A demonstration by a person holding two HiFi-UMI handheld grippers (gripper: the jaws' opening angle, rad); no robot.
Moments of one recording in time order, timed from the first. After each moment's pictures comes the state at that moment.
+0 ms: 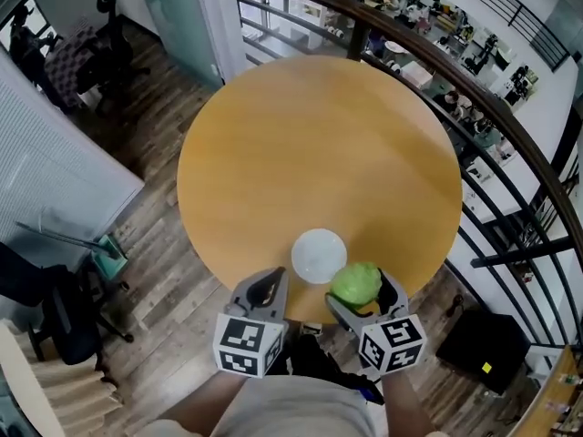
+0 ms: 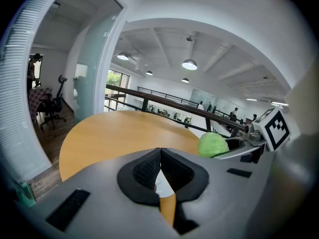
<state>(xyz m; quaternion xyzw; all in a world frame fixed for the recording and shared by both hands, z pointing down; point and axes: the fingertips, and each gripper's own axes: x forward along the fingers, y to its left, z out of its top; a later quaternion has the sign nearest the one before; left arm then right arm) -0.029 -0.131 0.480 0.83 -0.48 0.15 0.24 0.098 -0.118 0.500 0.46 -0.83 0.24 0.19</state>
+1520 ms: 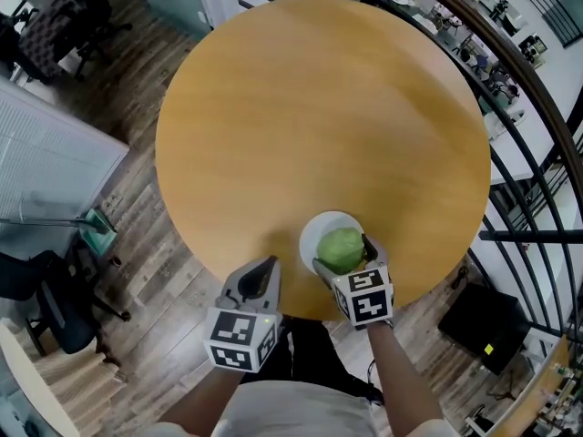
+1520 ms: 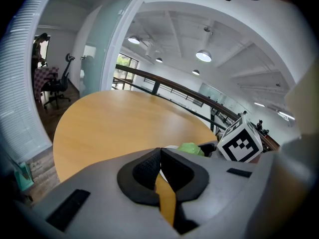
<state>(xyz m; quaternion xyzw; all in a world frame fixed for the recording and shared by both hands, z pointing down) -0.060 -0.169 0.586 0.79 -0.48 0.18 0.33 0.063 -0.188 0.678 0.42 -0.78 0.28 0.37</state>
